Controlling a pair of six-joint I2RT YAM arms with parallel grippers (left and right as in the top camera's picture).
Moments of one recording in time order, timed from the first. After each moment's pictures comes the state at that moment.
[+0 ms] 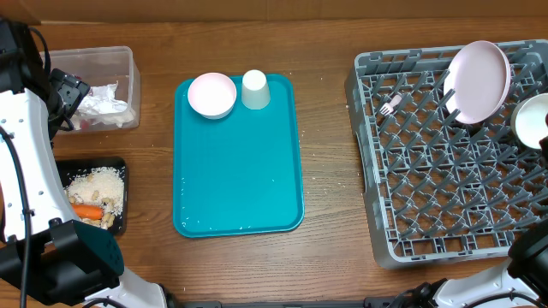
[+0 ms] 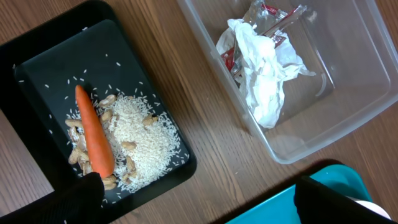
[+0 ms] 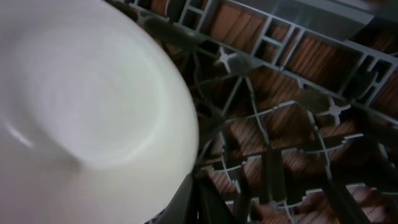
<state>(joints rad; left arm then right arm) 0.38 1.80 1.88 -1.29 -0.20 -0.74 -0.83 1.86 1.47 -0.80 -0.23 0.31</state>
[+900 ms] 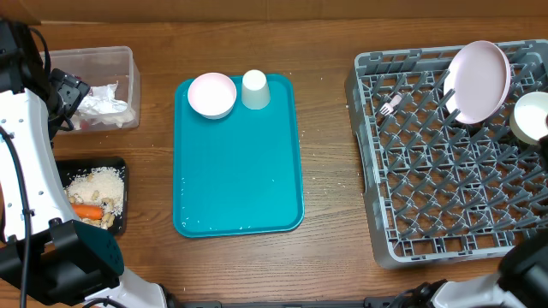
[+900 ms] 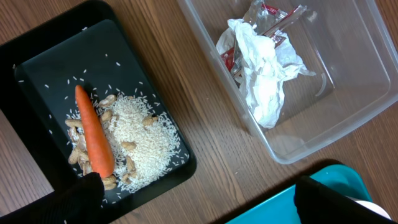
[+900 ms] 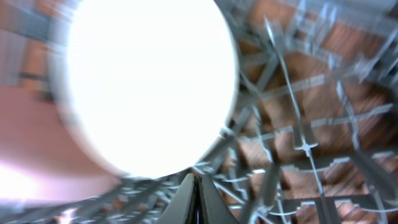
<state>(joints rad) 0.38 1.80 1.88 -1.29 -0.20 -0.74 -0.83 1.72 1.45 -0.85 -0.34 0.33</state>
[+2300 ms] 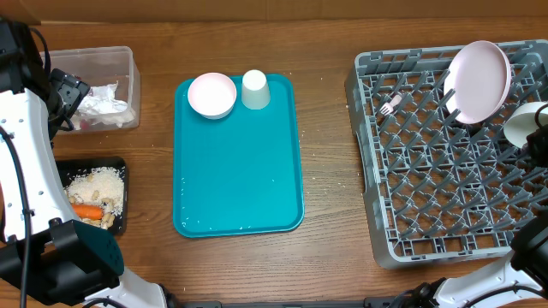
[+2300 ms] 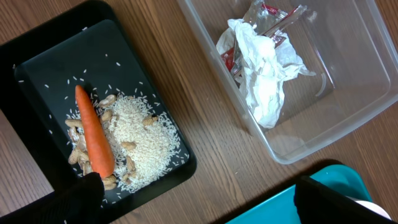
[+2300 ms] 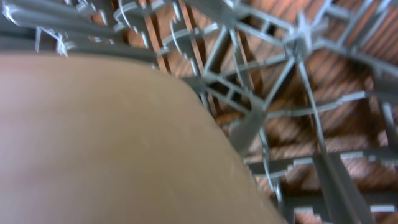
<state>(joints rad) 0.38 1.80 1.88 -1.29 -0.20 -0.74 -0.80 1.92 1.47 -0.79 -0.31 0.33</state>
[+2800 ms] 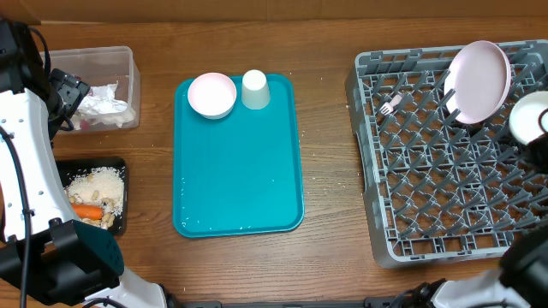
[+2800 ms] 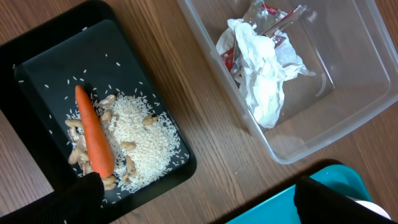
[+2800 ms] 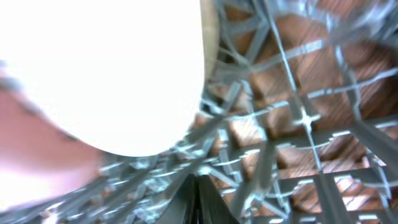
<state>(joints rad) 0.38 1.80 1.88 -1.29 -0.20 -0.74 -0.80 1.70 1.44 -0.90 -0.30 0.36</state>
